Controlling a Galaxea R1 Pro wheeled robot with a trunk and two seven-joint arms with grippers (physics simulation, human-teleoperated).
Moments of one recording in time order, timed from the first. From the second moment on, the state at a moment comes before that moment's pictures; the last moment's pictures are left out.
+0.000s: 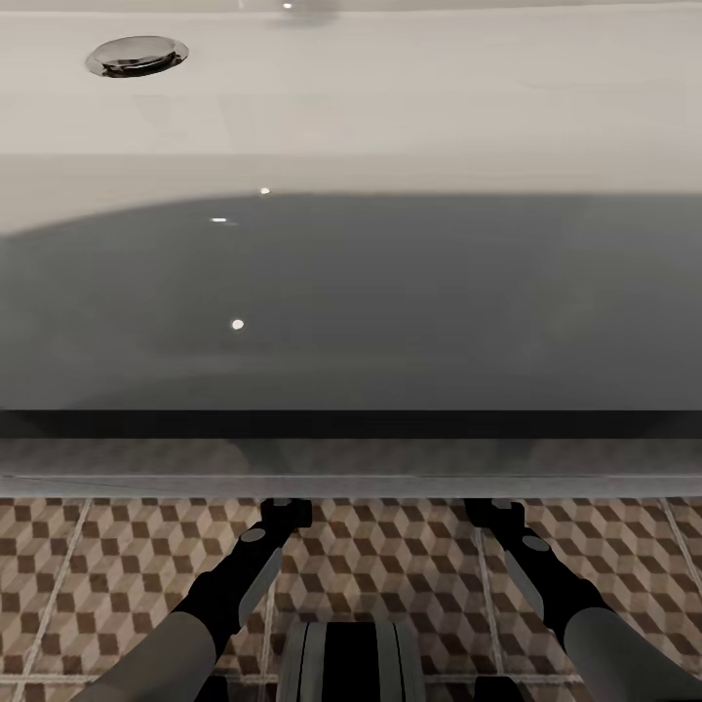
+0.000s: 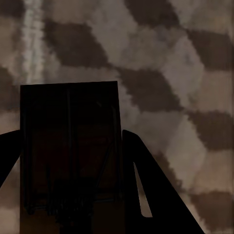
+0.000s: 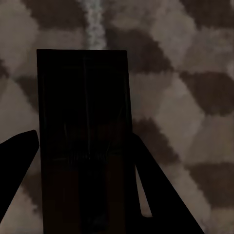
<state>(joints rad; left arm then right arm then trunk) -0.64 -0.09 -0.30 -0.63 0.27 0.07 0.11 -0.67 -0.13 0.10 -0.48 -0.17 -0.10 0.00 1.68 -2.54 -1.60</state>
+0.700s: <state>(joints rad) -0.64 -0.09 -0.30 -0.64 0.27 0.07 0.08 -0.67 -0.13 0.10 -0.48 -0.17 -0.10 0.00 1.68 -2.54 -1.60</state>
